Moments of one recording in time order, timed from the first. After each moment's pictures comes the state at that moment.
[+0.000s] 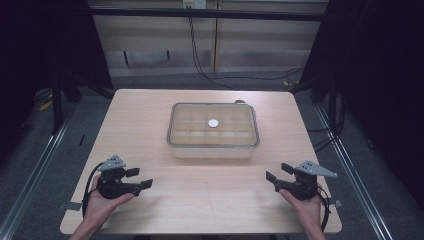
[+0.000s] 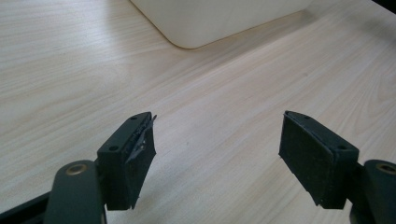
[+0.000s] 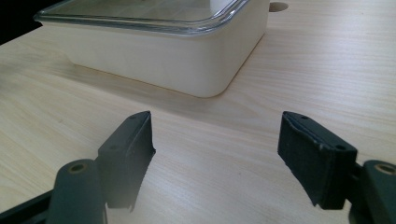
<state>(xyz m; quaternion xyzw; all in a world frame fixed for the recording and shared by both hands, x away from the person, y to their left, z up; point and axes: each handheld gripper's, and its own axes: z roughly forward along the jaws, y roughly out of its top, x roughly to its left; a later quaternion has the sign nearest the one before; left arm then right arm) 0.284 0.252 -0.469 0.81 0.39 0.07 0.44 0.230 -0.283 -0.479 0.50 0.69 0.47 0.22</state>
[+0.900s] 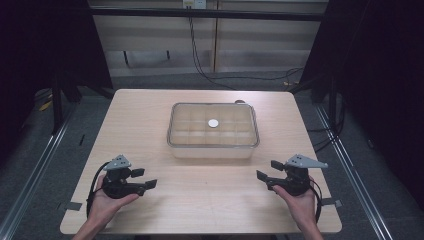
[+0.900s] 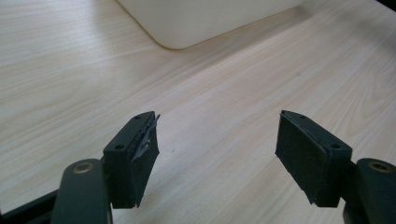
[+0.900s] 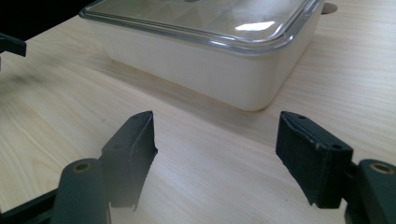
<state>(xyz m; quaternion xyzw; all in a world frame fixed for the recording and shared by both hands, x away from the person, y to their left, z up) 0.284 0.239 -0.468 0.81 0.38 0.06 0.44 0.239 -0.258 -0.455 0.47 0.73 0.47 0.18</state>
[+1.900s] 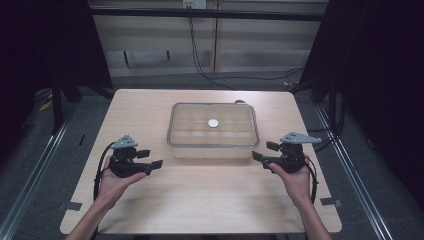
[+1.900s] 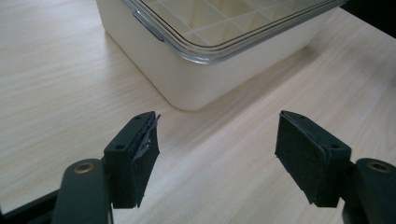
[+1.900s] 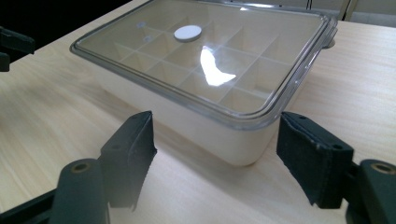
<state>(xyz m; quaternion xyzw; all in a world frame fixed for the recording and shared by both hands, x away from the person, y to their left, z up) 0.327 0.221 -0.440 0.81 0.37 0.08 0.45 0.288 -0.250 -0.424 0.46 0.74 0.47 0.18</state>
